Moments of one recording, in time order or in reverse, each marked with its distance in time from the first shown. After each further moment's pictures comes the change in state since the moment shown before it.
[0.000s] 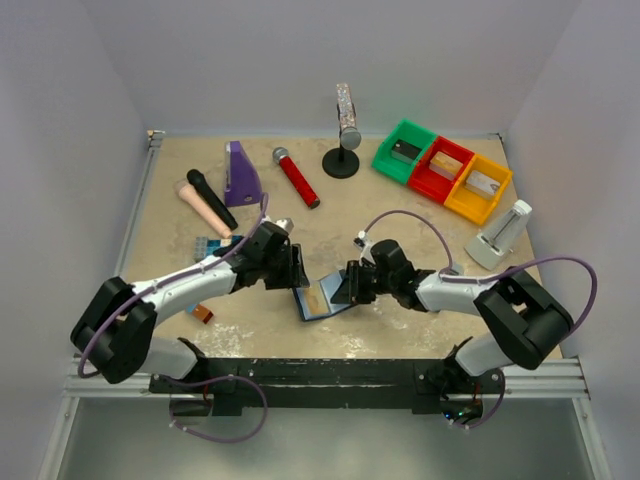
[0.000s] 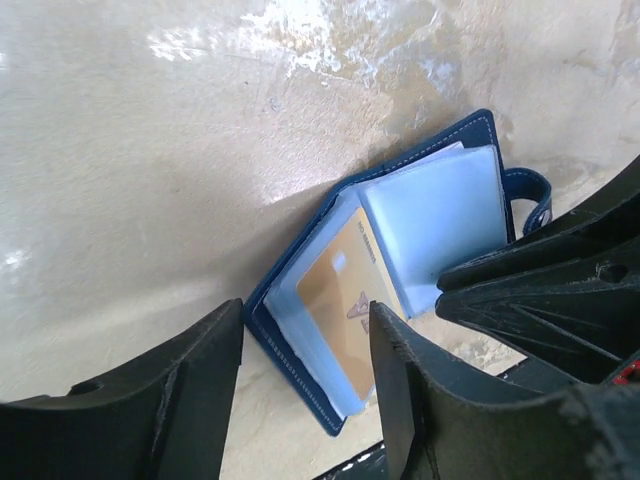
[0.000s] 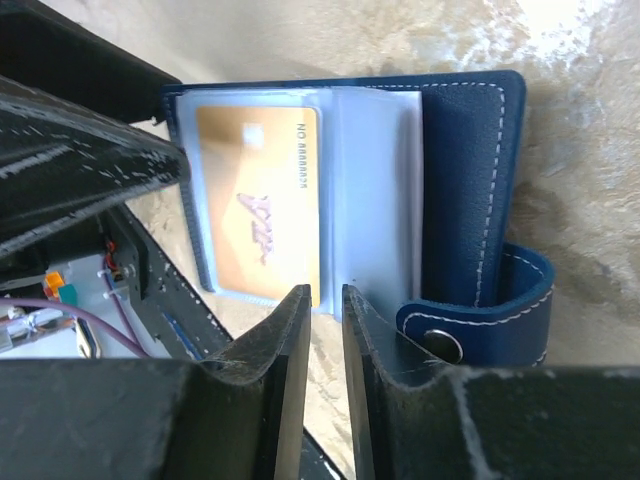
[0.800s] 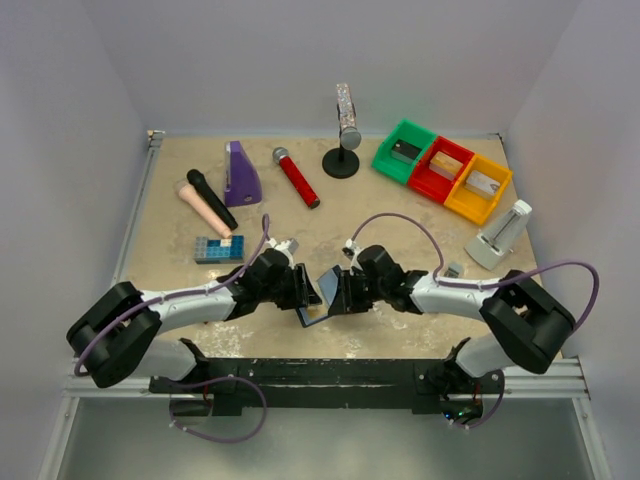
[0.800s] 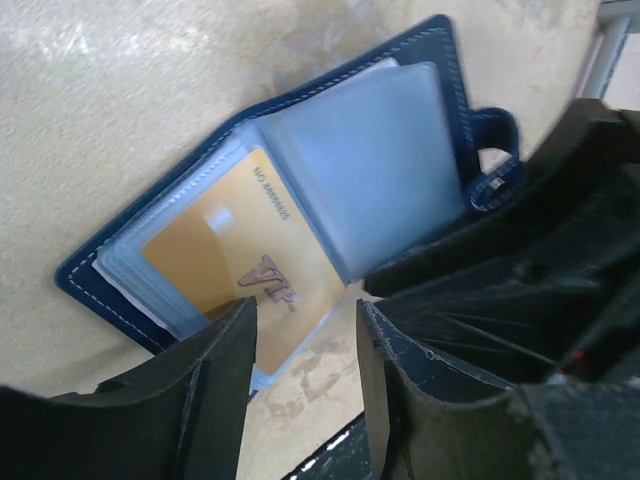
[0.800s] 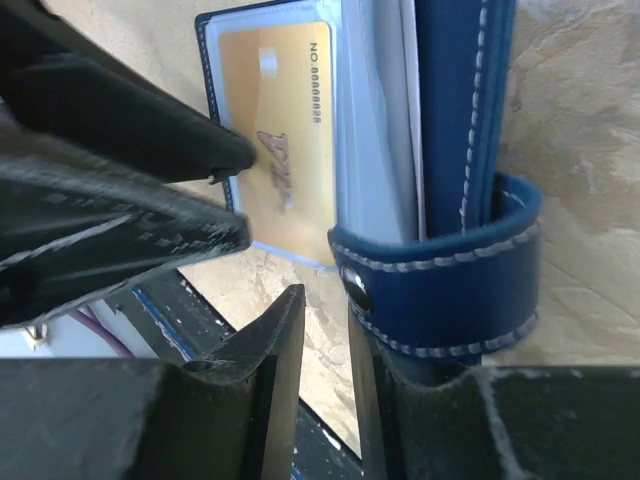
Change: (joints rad) left arm -0.119 -0.085 -0.237 0.356 0.042 -0.190; right arm 0.115 -0.028 0.059 -0.186 0.088 -0.045
